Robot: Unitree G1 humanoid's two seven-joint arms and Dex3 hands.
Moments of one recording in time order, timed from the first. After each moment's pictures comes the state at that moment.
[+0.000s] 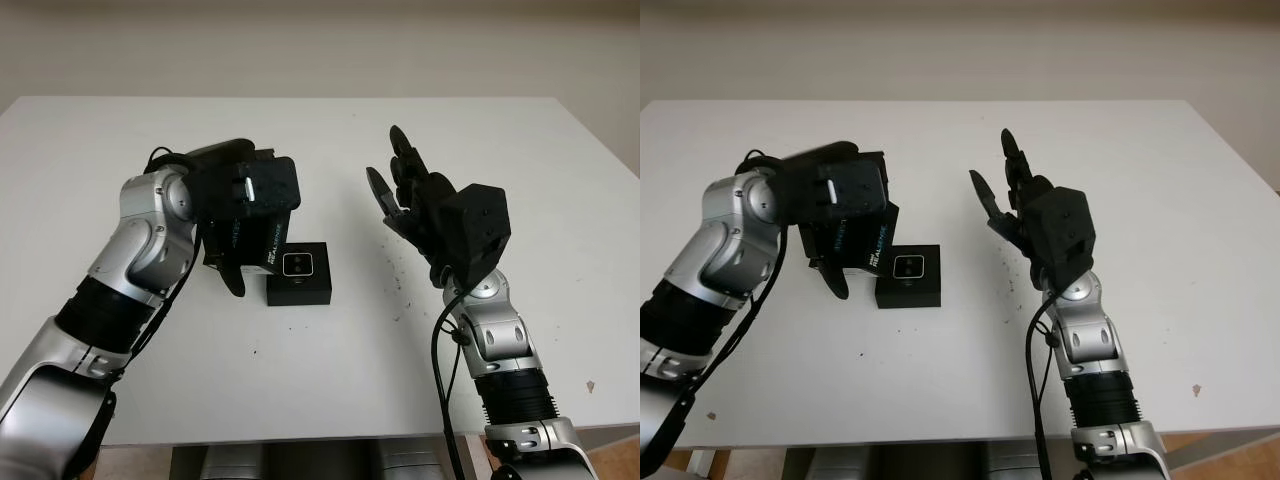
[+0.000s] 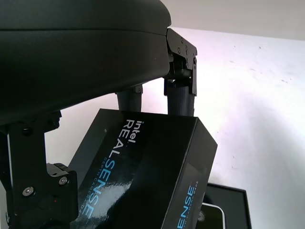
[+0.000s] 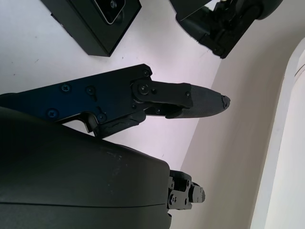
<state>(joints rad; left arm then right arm) -0.81 0.48 -0.39 0.11 0.66 0.57 -0.66 -0.46 -0.15 0.01 0.19 -0.03 0.17 0.09</state>
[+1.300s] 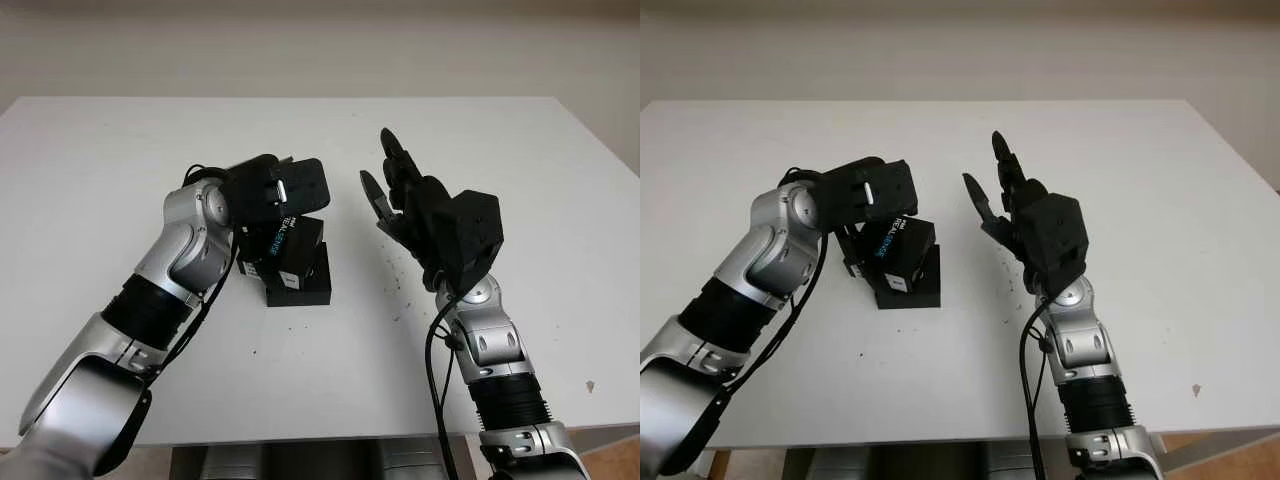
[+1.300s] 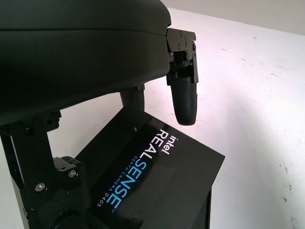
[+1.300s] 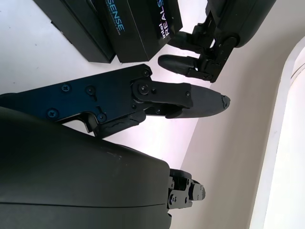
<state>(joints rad) -0.85 0.37 -0.41 0.22 0.60 0.65 -0.56 -0.45 -0.13 0.02 0.20 -0.03 0.14 0.09</state>
